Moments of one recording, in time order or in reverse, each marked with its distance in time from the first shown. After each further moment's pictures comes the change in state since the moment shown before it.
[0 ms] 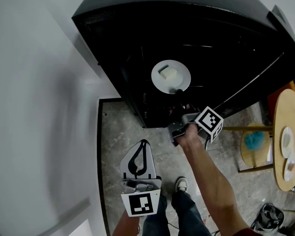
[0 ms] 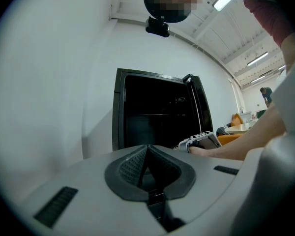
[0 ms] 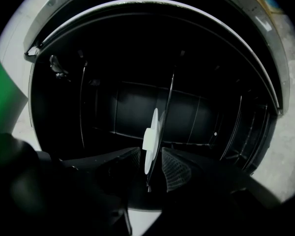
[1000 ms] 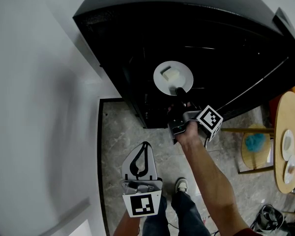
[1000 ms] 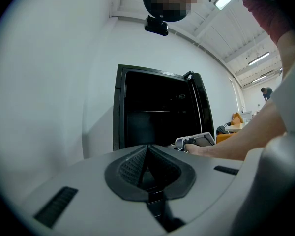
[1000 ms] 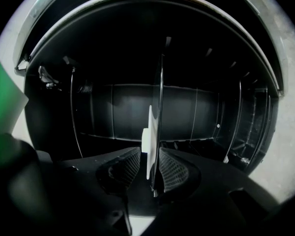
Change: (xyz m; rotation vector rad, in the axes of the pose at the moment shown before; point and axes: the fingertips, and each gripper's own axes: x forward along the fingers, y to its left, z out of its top) left arm 0.002 0.002 -0.009 -0.015 0.016 0.007; right arm 0.016 -0.002 -0.001 0.124 -0.013 0.037
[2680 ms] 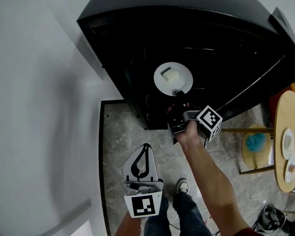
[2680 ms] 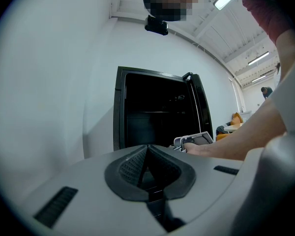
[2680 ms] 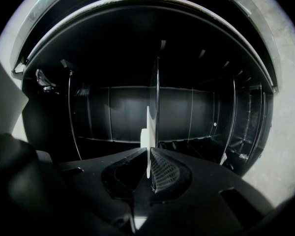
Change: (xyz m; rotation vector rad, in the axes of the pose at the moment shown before) left arm -0.007 -0.001 0.001 -0.003 0.000 0.003; right arm -0.003 -0.005 0.000 0.045 -0.023 -0.037
